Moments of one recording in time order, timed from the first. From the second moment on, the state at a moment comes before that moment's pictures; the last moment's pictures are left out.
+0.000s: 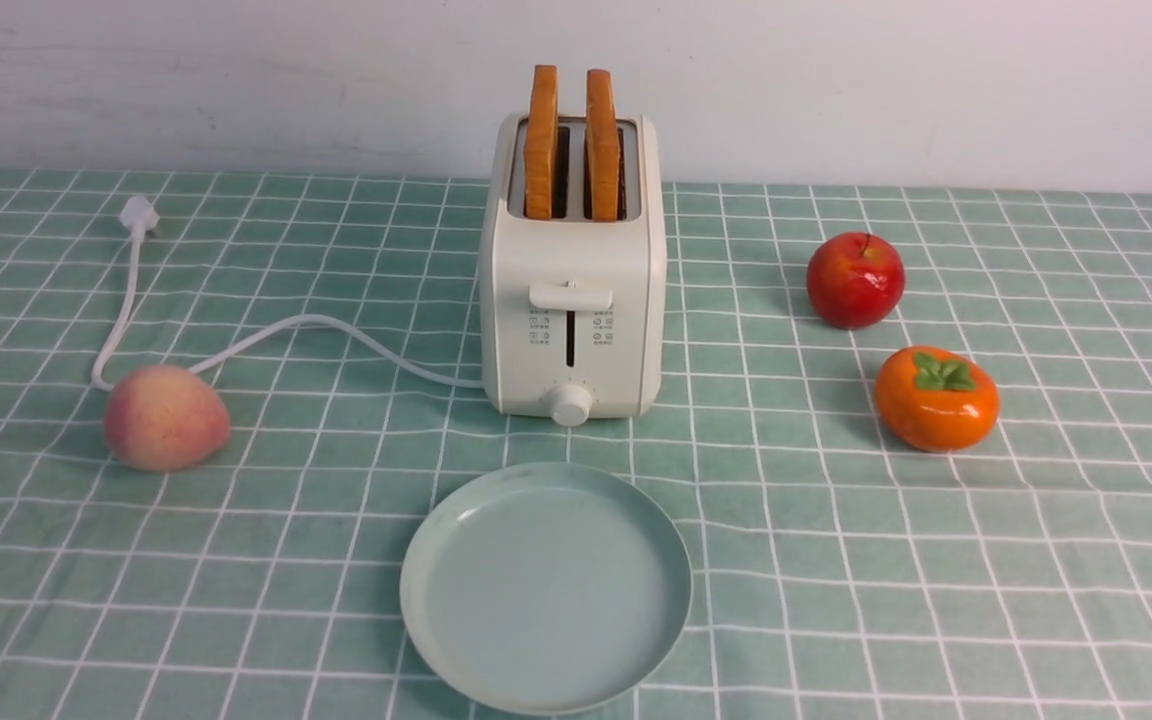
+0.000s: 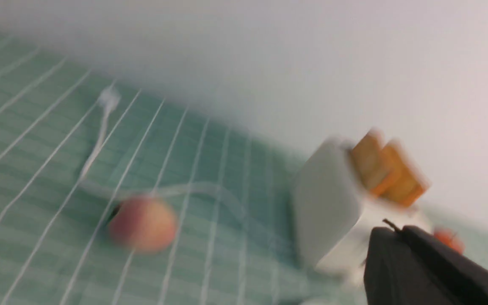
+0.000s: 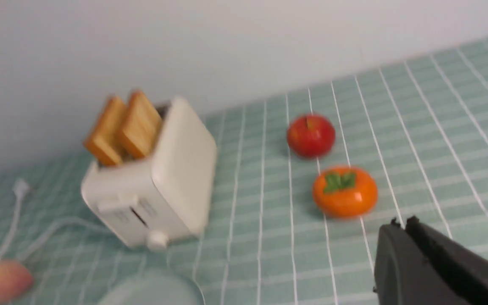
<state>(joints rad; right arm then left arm) 0.02 0.64 -0.92 0.19 0.81 0.19 -0.06 0.61 -0.85 -0.06 0.65 -0.47</state>
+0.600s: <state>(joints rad) 0.02 0.75 -0.67 0.30 0.82 0.02 -0.35 1.73 -1.81 -0.19 1.12 -0.13</state>
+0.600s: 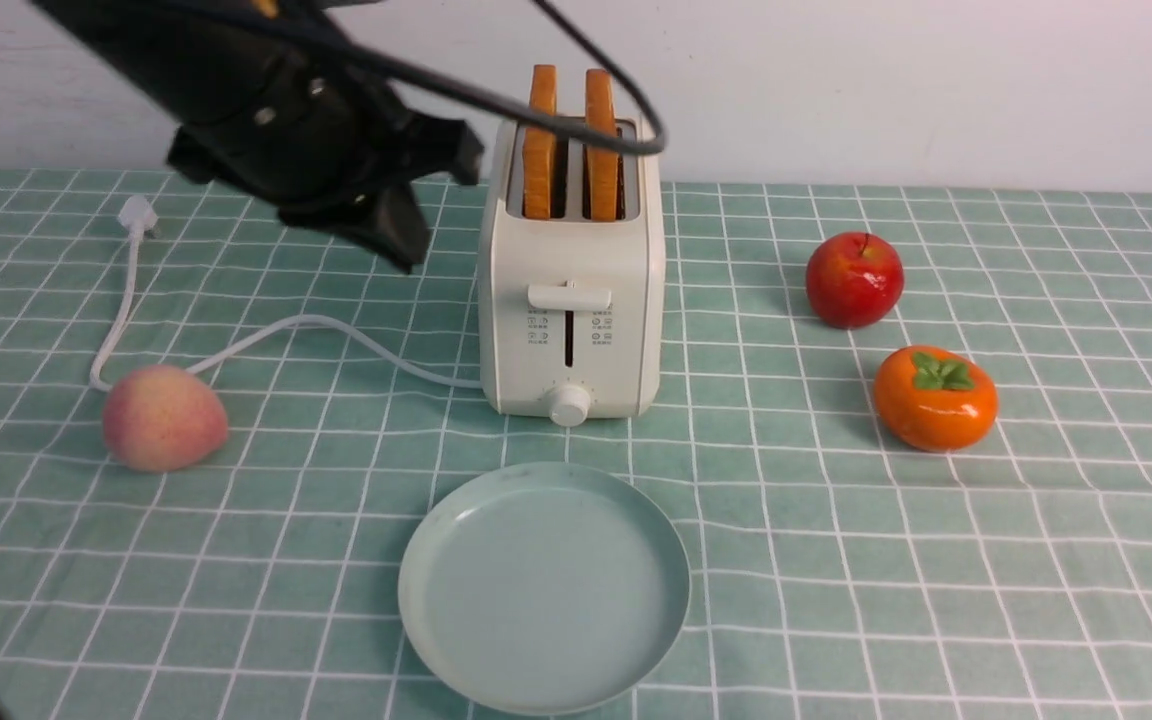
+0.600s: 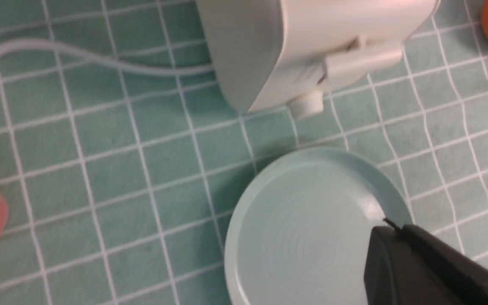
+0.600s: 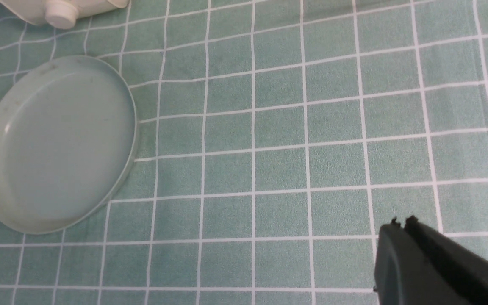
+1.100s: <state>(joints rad) 0.02 0.73 -0.62 0.29 0.78 0.02 -0.36 2.23 -2.51 -0.21 1.14 -0.17</state>
